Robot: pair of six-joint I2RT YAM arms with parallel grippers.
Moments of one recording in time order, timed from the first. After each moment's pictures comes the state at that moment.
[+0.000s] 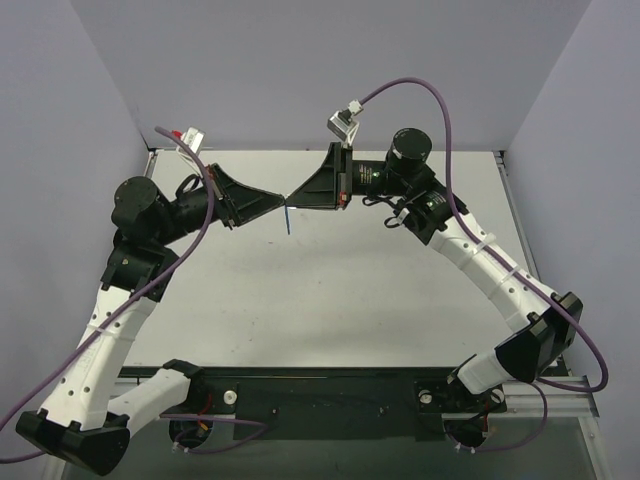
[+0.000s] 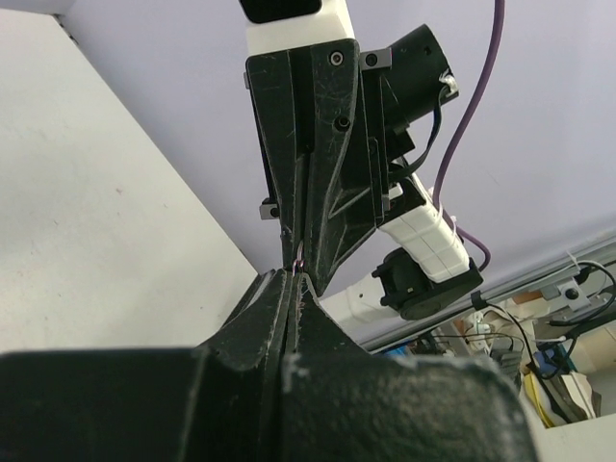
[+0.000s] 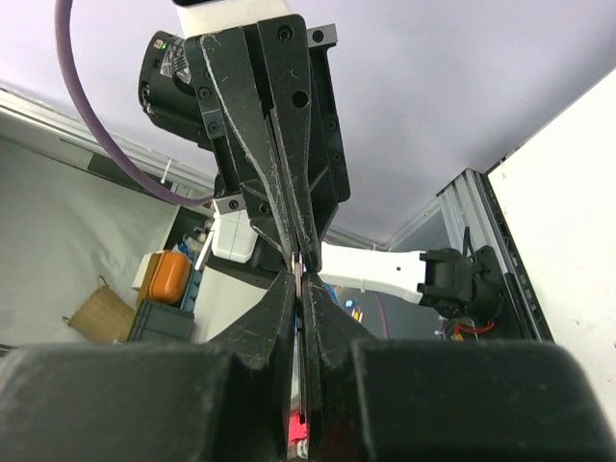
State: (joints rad) left arm -0.35 1.00 1.21 -0.05 0.73 -1.04; right arm 0.64 1.49 1.51 0.11 -0.92 1.15
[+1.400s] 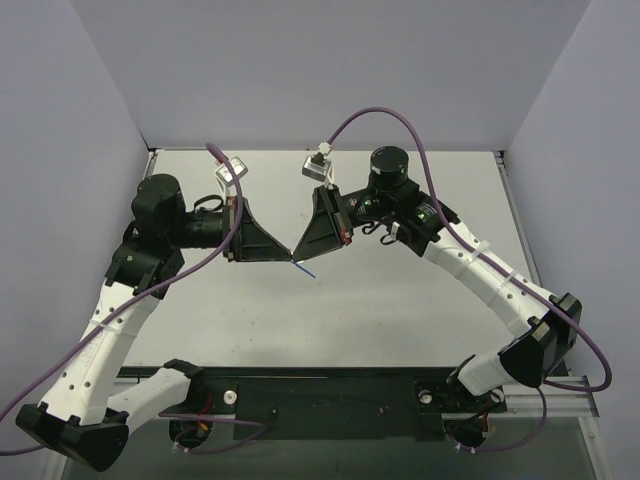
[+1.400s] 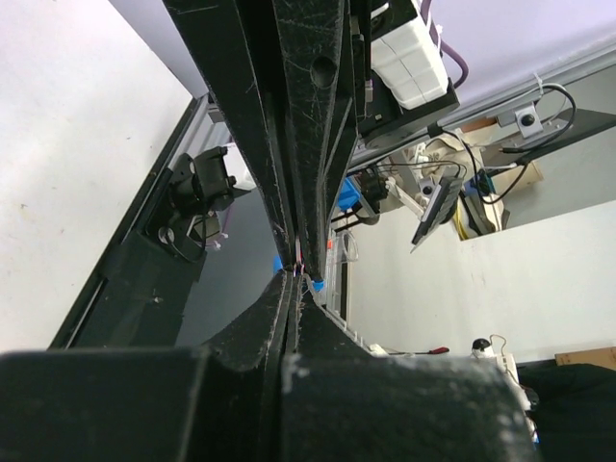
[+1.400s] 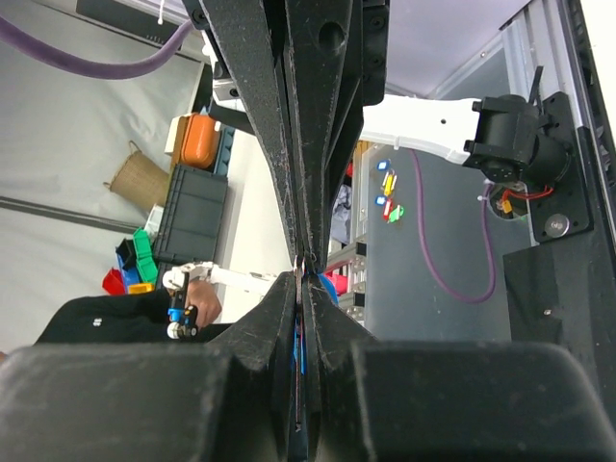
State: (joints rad) left arm -0.37 1.02 1.23 -0.34 1.12 -0.91; right arm 0.71 1.46 1.44 -0.09 -1.19 1.01
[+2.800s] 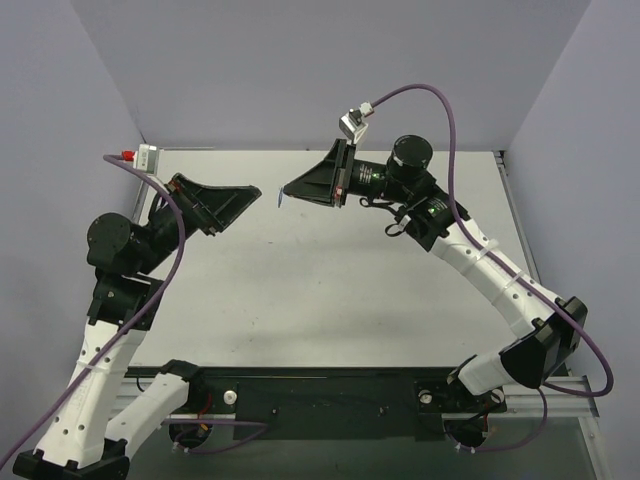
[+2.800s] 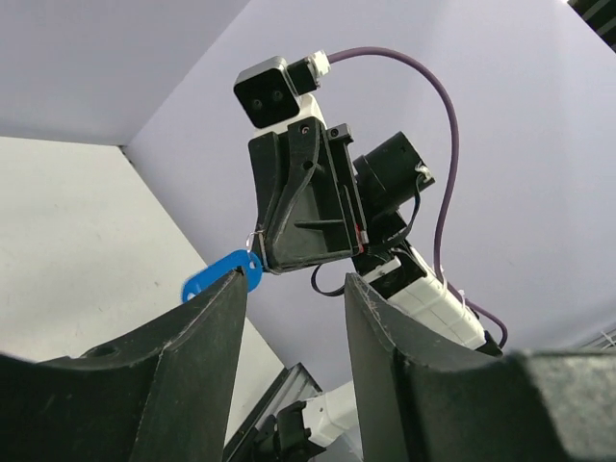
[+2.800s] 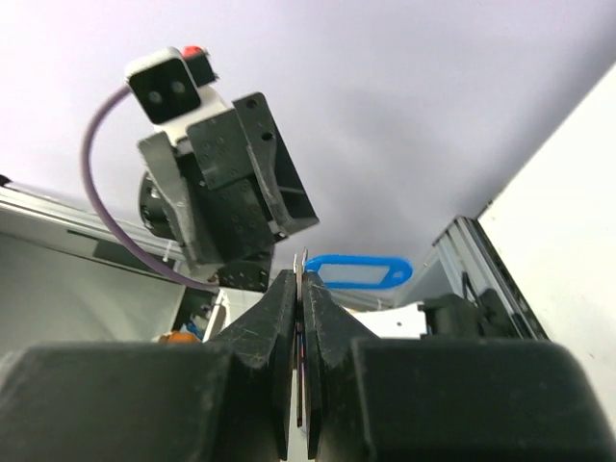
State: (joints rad) left arm -0.29 0.82 1.10 0.04 0.53 -1.06; right arm 0.66 1.45 1.47 0.08 -0.73 1.20
